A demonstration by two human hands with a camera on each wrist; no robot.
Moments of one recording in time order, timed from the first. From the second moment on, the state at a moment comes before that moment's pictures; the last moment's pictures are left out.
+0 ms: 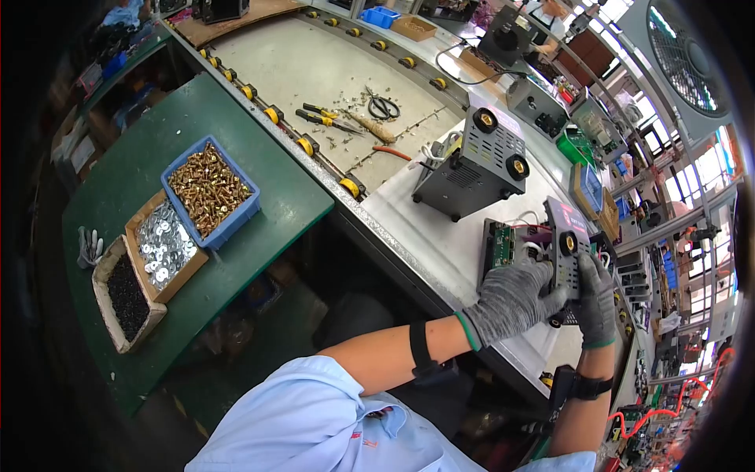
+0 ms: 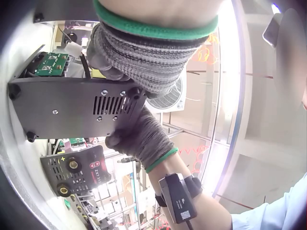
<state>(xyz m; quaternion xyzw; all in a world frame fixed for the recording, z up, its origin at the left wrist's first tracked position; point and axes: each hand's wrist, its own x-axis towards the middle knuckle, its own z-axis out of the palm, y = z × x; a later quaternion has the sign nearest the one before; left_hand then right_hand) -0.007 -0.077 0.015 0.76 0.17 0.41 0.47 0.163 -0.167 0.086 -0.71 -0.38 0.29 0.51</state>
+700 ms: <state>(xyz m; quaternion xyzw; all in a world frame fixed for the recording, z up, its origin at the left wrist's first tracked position) -0.005 -0.027 0.013 0.75 0.19 0.43 0.46 0.153 -0.172 0.044 -0.62 -0.33 0.26 0.66</state>
